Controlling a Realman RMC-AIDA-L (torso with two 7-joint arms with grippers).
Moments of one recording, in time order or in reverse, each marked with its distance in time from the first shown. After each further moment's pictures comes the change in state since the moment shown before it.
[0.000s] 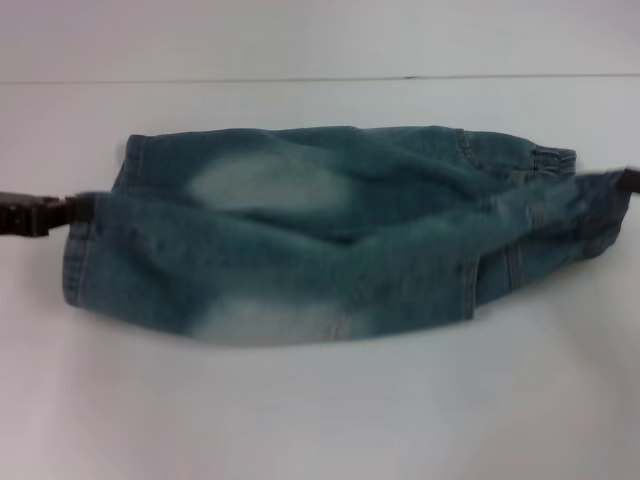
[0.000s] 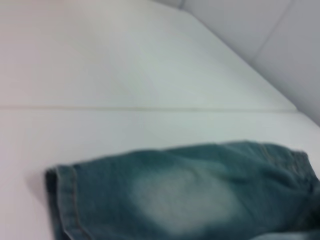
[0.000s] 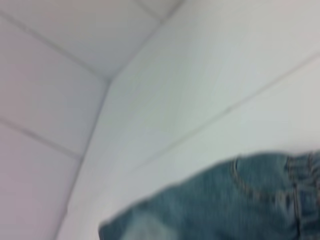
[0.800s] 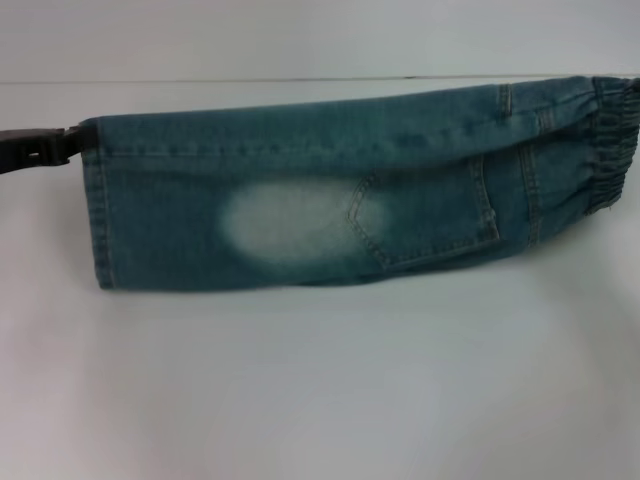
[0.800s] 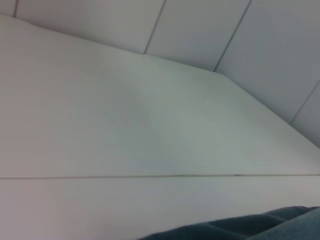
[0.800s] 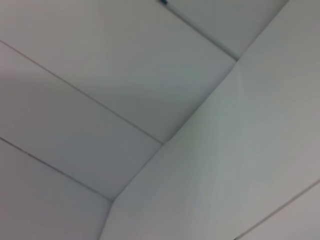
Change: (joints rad) left arm -0.063 0.008 0.014 -0.176 -0.131 -0.293 0.085; right arm 0.054 0.018 0.015 0.174 0.285 0.284 -0.163
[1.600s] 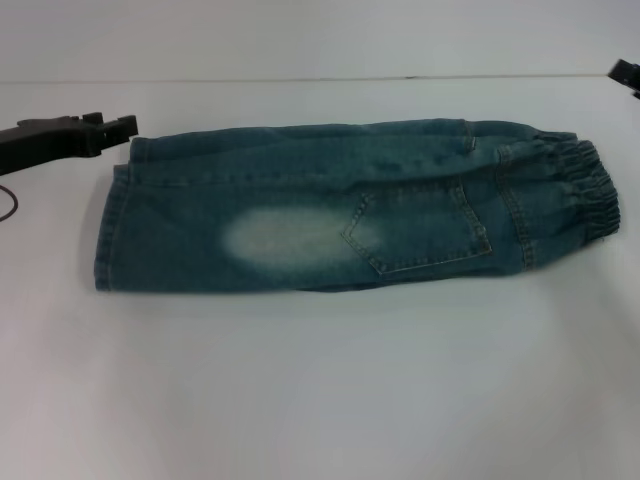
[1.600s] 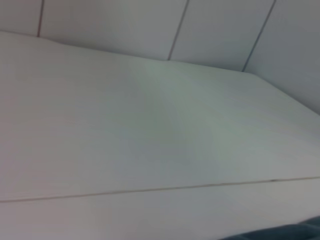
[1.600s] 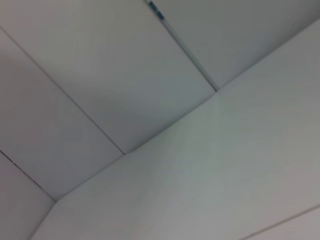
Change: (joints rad) left arm -0.037 -0.064 0.049 -0.016 -0.003 -0.205 0.067; right arm 0.045 0.058 -0.010 -0.006 0.021 0.201 -0.277
